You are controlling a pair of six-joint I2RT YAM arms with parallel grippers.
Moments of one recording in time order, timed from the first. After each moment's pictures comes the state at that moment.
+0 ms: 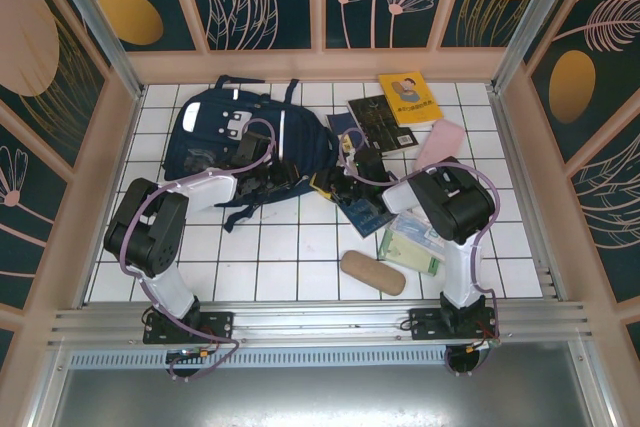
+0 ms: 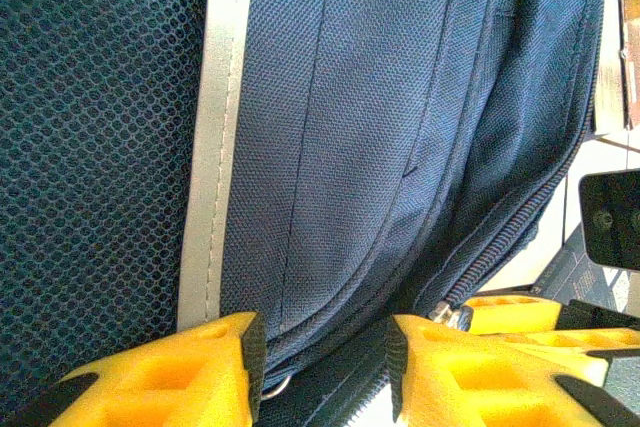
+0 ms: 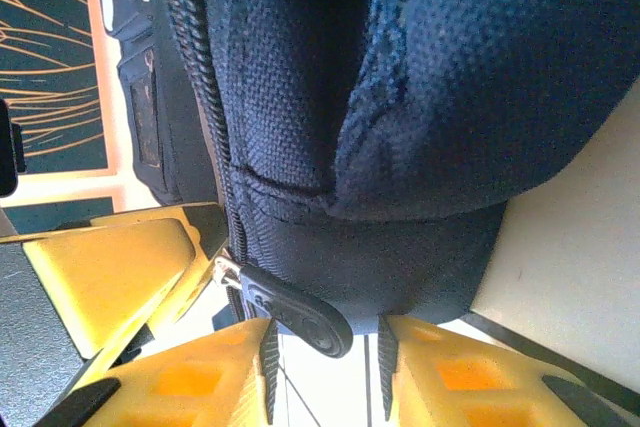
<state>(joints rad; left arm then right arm) -0.44 1.74 0.95 -0.07 0.27 -0.76 0.56 2.01 0.85 0.64 -0.63 1.11</state>
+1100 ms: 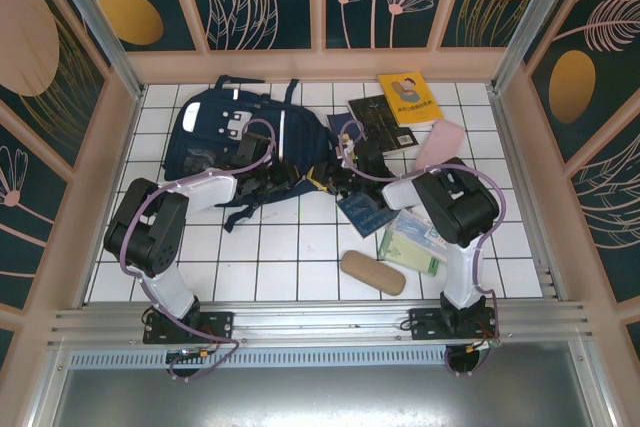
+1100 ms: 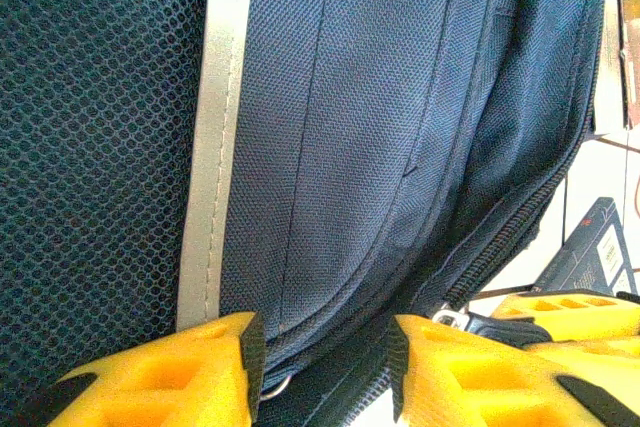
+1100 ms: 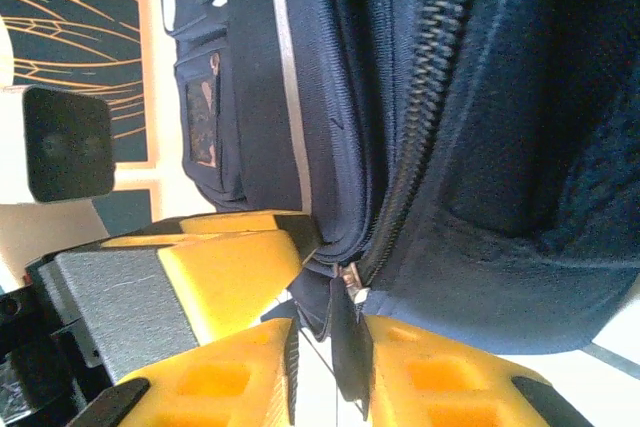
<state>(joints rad) -0.44 1.74 0.95 -0.07 0.27 -0.76 0.56 1.98 0.90 0.62 -0.65 1.12</state>
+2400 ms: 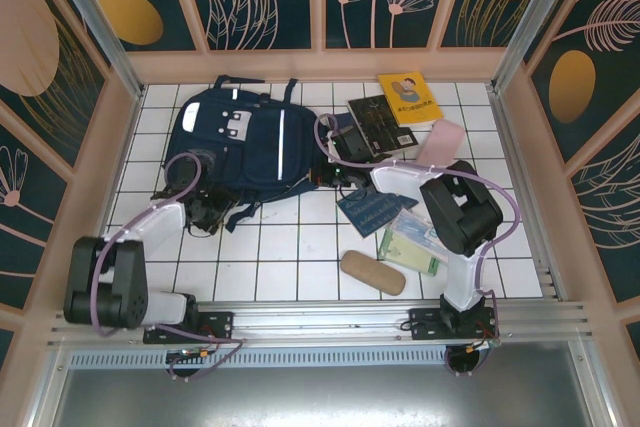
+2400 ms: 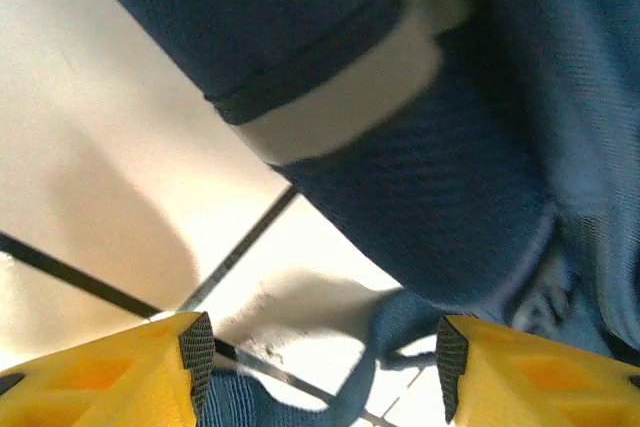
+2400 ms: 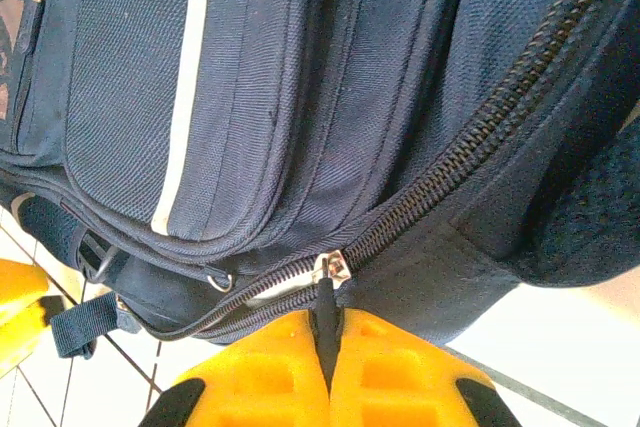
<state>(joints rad) -0.10 1.40 0.64 -0.38 0.23 -1.03 0.64 1.90 1.16 -0.06 -0.34 0.60</state>
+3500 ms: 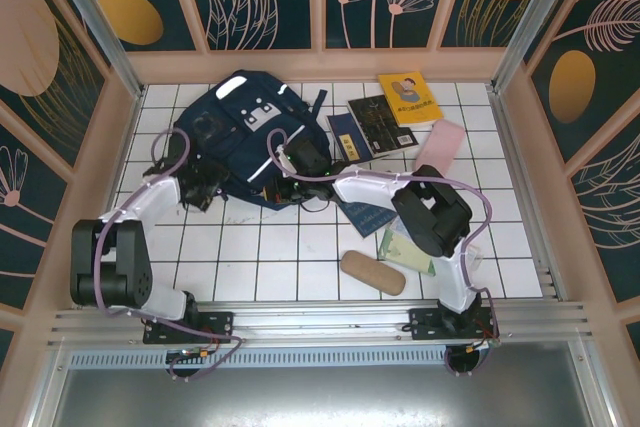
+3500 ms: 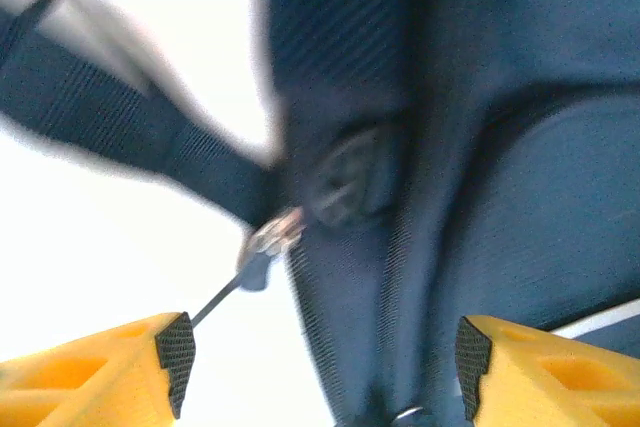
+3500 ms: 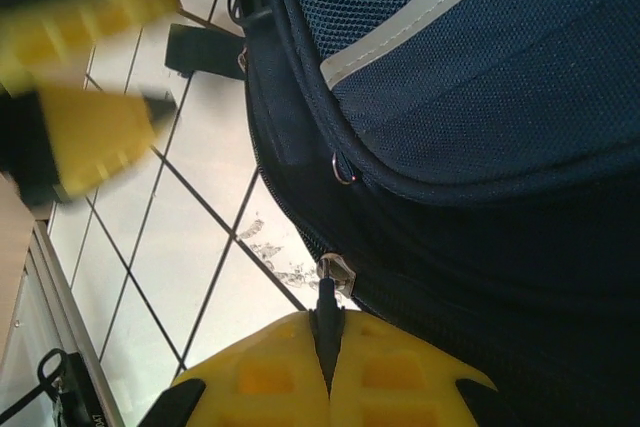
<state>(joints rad) -0.04 1.47 0.81 -0.45 0.20 -1.07 0.86 2.03 1.36 -0.08 -0.42 0.64</state>
